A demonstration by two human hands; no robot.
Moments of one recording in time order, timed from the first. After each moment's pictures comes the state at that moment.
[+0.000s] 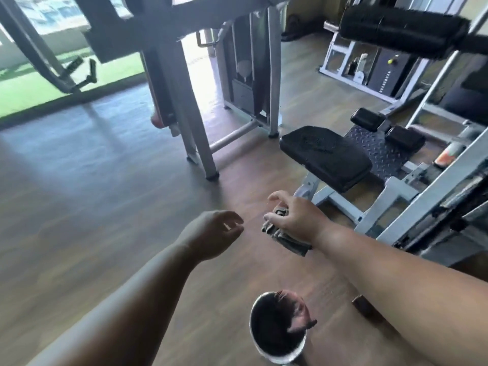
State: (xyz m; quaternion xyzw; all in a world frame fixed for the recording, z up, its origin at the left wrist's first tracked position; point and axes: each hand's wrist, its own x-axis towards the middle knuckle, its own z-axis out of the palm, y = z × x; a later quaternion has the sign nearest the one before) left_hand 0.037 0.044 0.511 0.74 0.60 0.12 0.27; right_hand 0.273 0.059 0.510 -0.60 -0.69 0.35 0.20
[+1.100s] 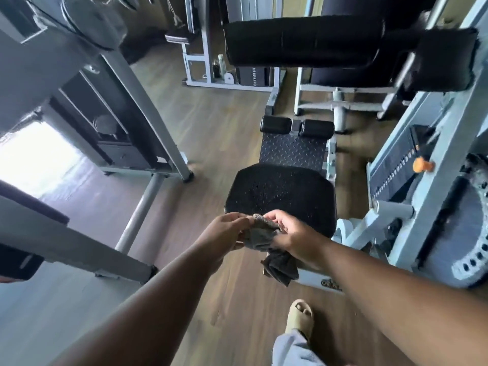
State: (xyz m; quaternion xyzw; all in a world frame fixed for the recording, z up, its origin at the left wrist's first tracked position) left_hand 0.177 0.521 0.489 0.62 0.44 0.04 0.65; right_hand 0.318 0.399 0.467 -0.62 -0.32 0.54 0.46
